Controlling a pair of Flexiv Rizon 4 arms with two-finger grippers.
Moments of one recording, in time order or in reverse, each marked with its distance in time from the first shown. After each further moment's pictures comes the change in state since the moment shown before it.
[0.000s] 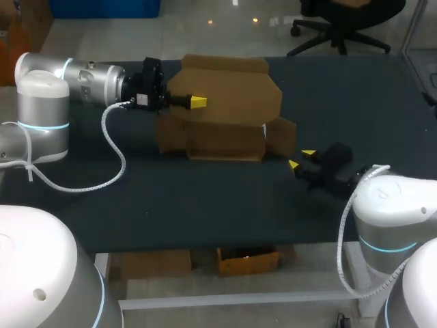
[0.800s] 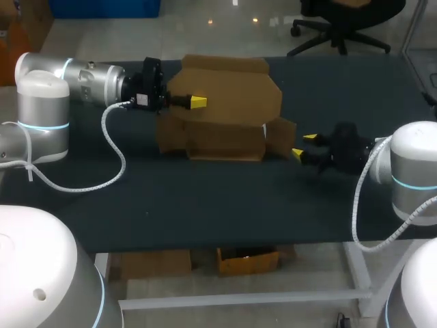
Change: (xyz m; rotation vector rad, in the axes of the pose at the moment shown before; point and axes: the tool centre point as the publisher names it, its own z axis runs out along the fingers) left arm 0.000 0.000 0.000 0.000 0.000 0.000; right arm -0.043 0.004 0.033 0.013 0.199 -0.026
